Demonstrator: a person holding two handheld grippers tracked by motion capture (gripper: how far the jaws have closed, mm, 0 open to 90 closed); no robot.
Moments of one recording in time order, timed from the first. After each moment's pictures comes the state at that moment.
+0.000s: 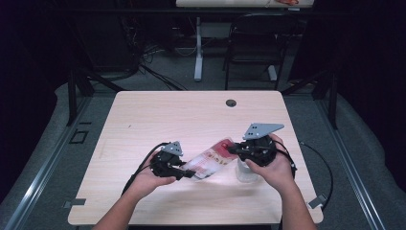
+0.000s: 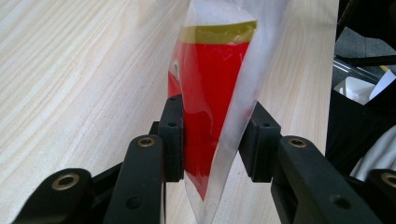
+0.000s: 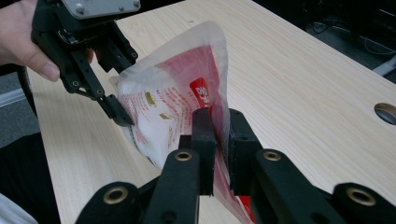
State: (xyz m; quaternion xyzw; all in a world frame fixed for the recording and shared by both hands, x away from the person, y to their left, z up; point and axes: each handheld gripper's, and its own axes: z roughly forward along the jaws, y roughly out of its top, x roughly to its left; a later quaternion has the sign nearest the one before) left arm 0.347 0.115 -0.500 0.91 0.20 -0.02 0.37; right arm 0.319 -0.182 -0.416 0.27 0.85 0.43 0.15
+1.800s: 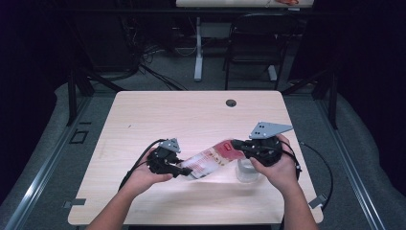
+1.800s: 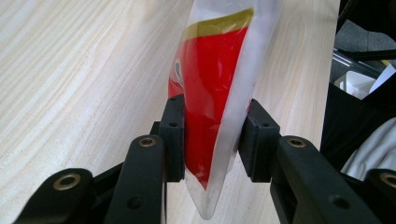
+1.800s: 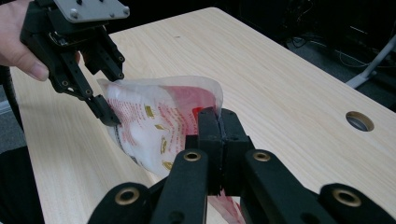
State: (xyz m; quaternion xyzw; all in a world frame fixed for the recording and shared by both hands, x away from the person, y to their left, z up) left arm 0.350 0.122 -0.487 0.91 0.20 -0.03 0.36; right arm 0.312 -0.192 -0.407 0.28 0.83 0.45 0.18
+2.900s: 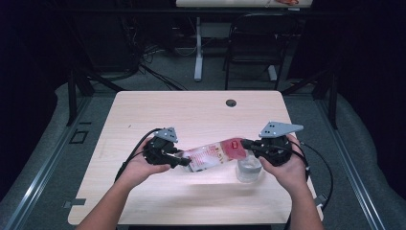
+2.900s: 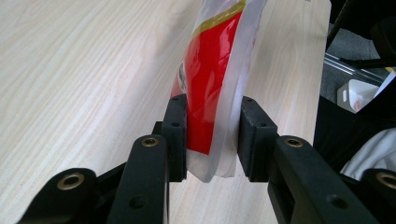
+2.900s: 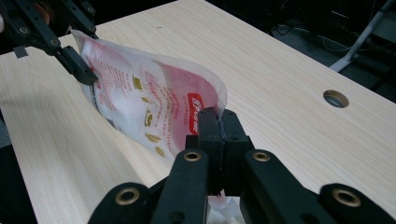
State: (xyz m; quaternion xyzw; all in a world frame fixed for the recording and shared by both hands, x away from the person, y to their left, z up) left arm 0.356 0.125 -0.447 0.91 0.19 -0.01 0.38; right arm 0.310 -0.213 -0.406 0.31 0.82 0.44 0.19
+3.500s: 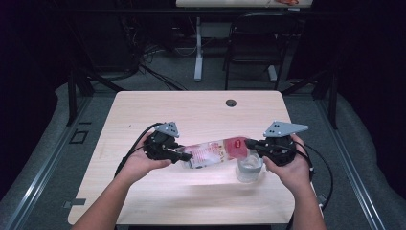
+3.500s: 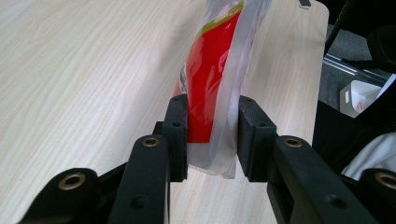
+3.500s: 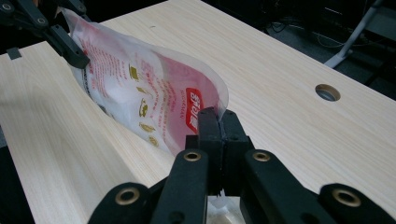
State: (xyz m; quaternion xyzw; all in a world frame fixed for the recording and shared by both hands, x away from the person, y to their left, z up) left arm 0.360 0.120 -0.428 0.91 0.18 0.00 0.38; right arm 0.310 -0.223 -0.406 0.32 0.82 0.43 0.19
